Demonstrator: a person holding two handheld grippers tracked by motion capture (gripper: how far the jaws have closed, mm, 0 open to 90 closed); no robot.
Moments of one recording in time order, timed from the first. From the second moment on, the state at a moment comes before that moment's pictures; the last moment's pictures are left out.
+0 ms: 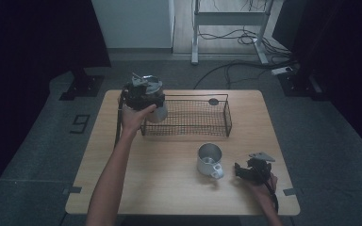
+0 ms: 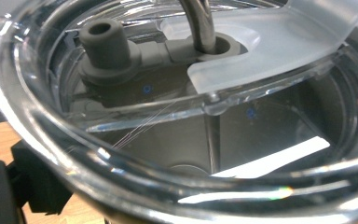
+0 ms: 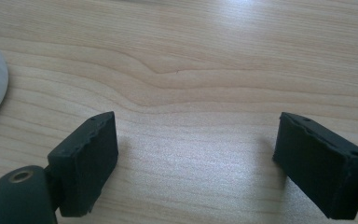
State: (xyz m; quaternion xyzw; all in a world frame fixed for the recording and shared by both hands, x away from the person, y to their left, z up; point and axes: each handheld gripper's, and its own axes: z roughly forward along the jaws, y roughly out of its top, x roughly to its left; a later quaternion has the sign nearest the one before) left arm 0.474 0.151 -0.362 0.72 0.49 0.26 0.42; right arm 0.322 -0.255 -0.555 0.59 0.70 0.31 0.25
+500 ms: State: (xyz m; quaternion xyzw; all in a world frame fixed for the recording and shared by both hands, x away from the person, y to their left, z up) left arm 0.493 0.136 -0.370 0.72 0.50 0.25 0.41; right arm 0.322 -0.255 -0.555 0.59 0.70 0.31 0.25
